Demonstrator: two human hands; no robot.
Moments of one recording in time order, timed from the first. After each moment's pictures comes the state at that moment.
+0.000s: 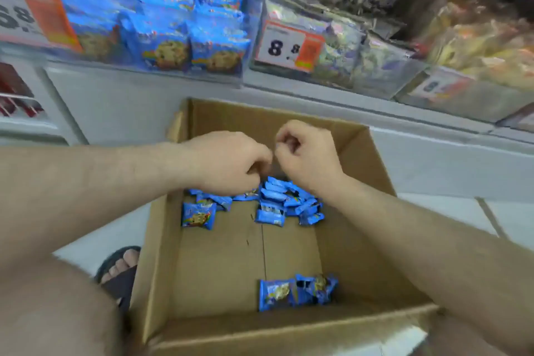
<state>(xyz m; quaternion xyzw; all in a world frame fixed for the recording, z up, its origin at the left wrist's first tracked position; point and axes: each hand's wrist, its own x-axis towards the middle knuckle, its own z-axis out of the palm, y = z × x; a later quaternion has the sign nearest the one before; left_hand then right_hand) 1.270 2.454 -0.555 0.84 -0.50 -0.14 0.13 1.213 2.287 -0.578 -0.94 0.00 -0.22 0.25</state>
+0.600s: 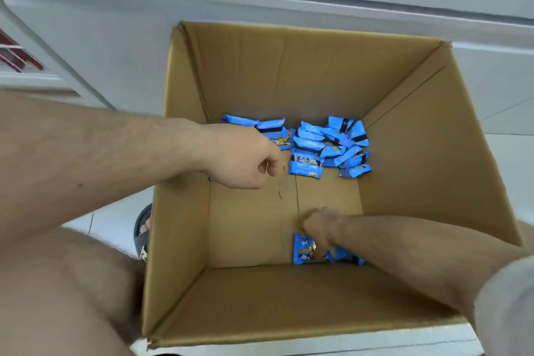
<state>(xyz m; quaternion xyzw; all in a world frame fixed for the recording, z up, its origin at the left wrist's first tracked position) 1.279 2.433 -0.623 0.79 -0.47 -0.39 -0.02 1.136 2.259 -0.816 -0.82 -0.13 0.55 -0.11</state>
